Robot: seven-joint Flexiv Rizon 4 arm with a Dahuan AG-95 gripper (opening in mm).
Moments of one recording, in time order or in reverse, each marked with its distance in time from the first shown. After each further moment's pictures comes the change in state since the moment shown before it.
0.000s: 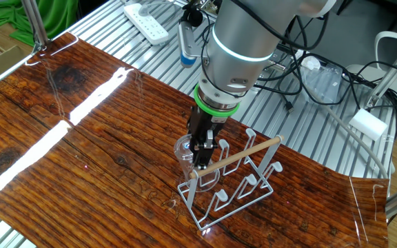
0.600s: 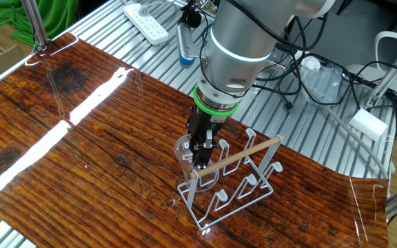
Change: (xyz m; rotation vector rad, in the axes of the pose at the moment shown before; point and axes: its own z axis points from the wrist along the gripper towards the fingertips) arm 0.000 -0.001 0.000 -0.005 0.007 0.013
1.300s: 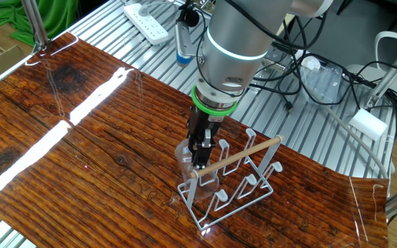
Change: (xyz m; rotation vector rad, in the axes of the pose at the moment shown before) arm 0.000 0.000 0.000 -0.010 0.018 0.033
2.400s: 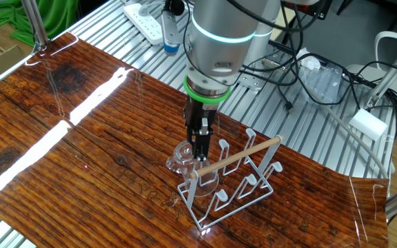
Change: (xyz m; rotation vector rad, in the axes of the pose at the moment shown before) arm -0.004 -0.015 -0.020 -0.002 0.061 -0.072
